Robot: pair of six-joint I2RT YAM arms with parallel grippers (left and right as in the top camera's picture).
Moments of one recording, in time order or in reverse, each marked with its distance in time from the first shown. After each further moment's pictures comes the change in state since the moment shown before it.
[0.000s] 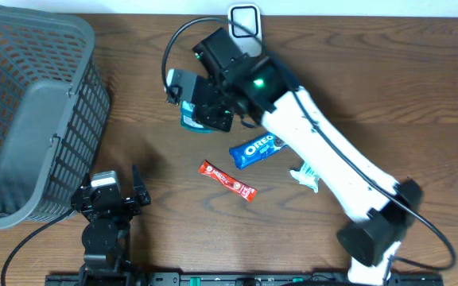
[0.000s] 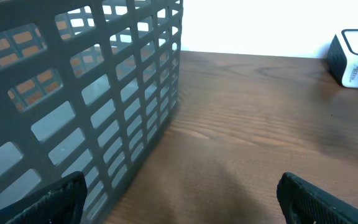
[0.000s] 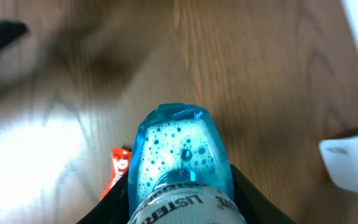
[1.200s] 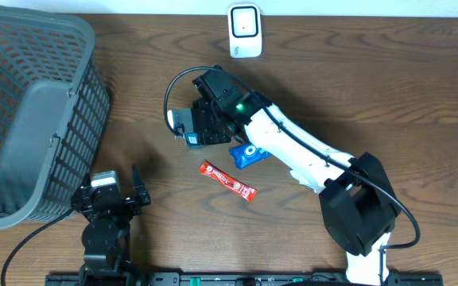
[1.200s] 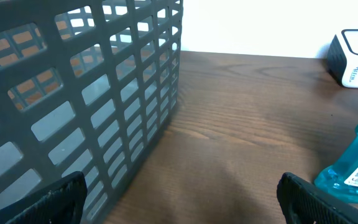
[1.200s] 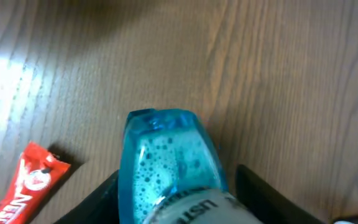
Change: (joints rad) left arm 0.000 0.000 0.000 0.000 0.000 0.000; right arm -0.002 0.098 -0.410 0.486 0.008 -0.406
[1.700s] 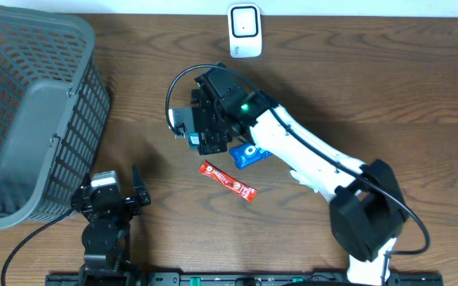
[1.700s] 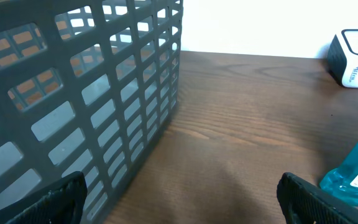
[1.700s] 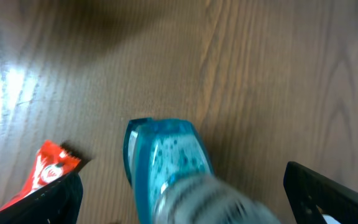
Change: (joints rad) left arm 0.000 0.000 0.000 0.000 0.000 0.000; right arm 0.000 -0.043 -0.008 -0.011 -0.016 -0.005
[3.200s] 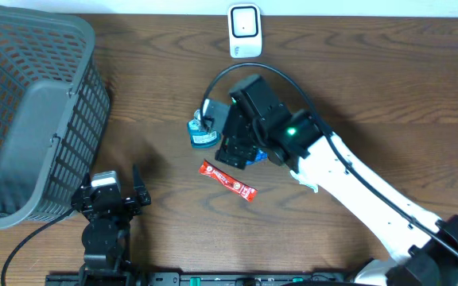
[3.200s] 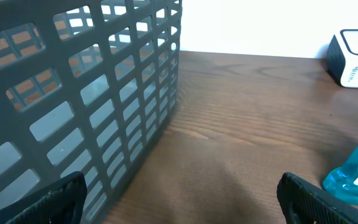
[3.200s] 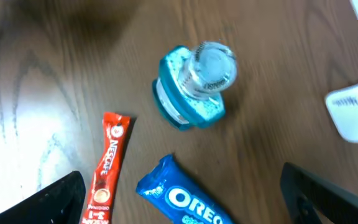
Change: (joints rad) left arm 0.000 0.000 0.000 0.000 0.003 0.000; right arm -0.013 -0.360 -0.201 -0.108 0.085 0.428
